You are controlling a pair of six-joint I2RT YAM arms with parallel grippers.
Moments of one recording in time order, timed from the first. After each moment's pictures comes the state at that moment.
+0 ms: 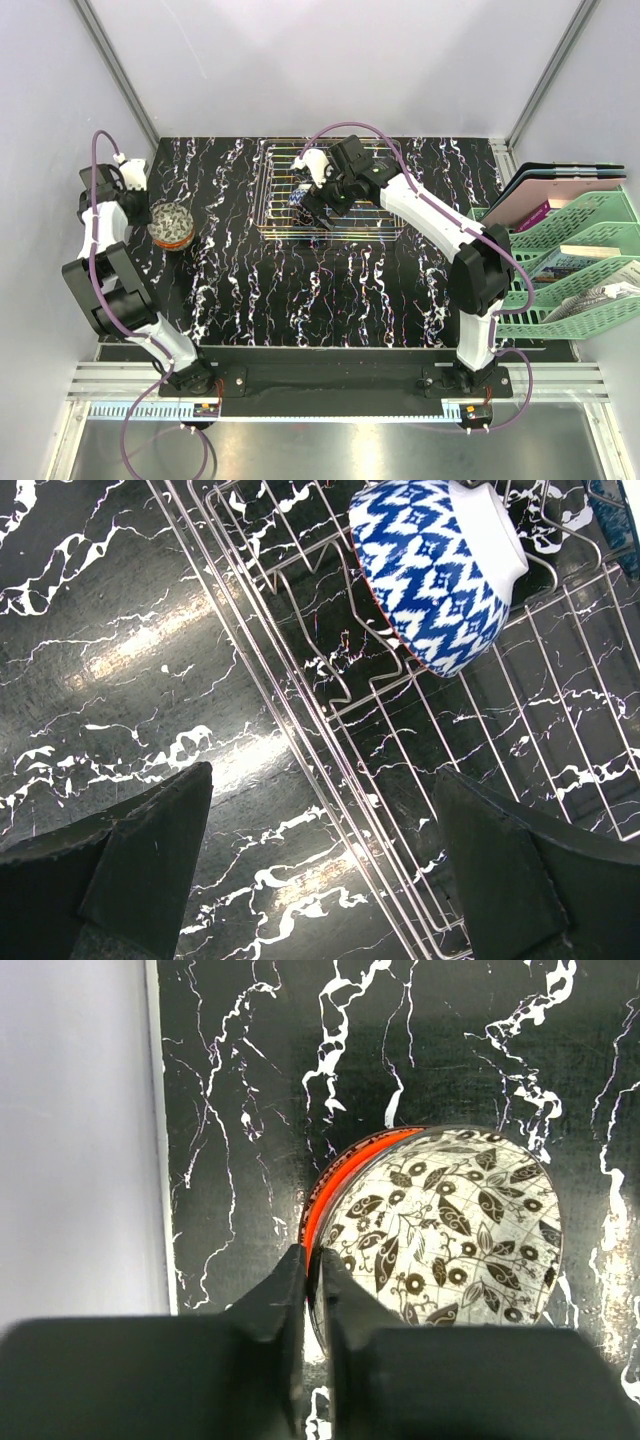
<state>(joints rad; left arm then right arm) 0.50 1.67 1.28 -0.48 0.31 0.42 0.66 1.92 1.80 -0.73 -0.26 -0.34</state>
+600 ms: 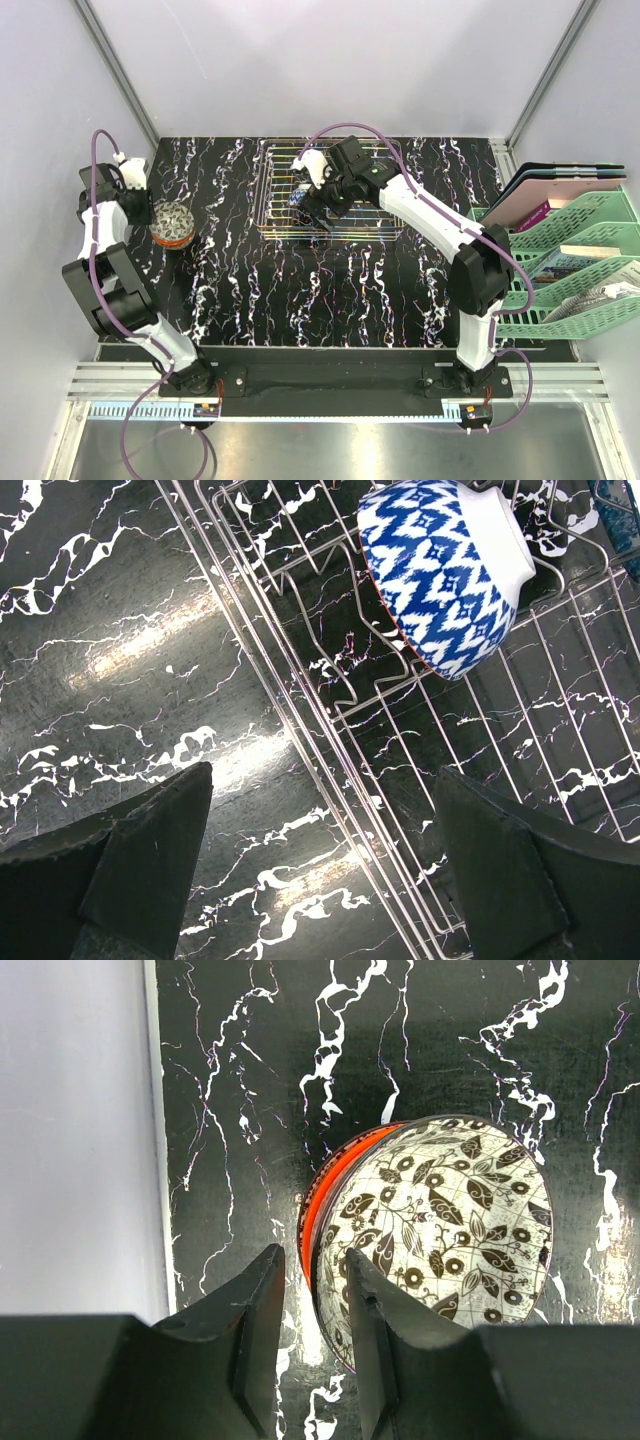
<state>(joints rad) 0.50 1.67 1.28 -0.48 0.32 0.42 0.66 1.92 1.80 -0.73 -0.26 -0.34</state>
